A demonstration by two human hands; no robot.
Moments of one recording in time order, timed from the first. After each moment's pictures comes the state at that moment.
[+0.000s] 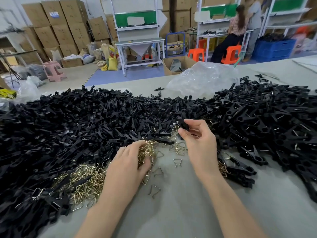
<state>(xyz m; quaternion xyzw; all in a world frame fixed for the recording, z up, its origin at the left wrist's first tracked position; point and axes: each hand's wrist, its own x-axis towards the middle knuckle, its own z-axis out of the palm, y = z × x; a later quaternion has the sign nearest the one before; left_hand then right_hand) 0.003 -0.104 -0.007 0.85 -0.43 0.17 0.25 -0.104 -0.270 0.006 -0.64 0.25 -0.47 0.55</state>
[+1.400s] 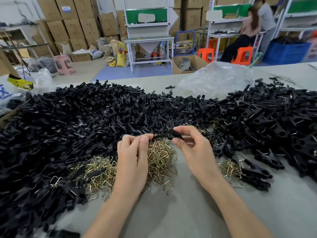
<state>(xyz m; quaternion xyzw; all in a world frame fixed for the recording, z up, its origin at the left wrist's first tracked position) 0.005 -0.093 0.000 0.79 -0.34 0.09 0.51 -0.096 -0.238 0.005 -0.74 0.15 -0.37 0.55</state>
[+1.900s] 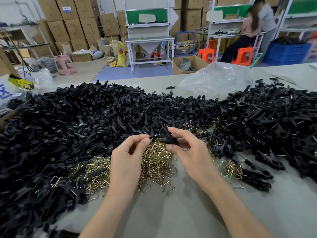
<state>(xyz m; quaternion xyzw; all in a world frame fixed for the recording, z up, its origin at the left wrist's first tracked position) 0.005 -0.088 0.014 0.72 -0.25 -0.02 0.65 -0.092 -0.236 -0.002 -0.77 0.14 -0.33 0.52</state>
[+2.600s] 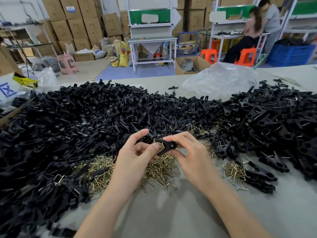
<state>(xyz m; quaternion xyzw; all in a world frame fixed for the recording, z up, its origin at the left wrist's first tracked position) 0.003 -0.086 0.024 0.67 -0.25 -0.17 0.68 -0.094 -0.230 0.001 -0.85 0.08 -0.35 0.39</state>
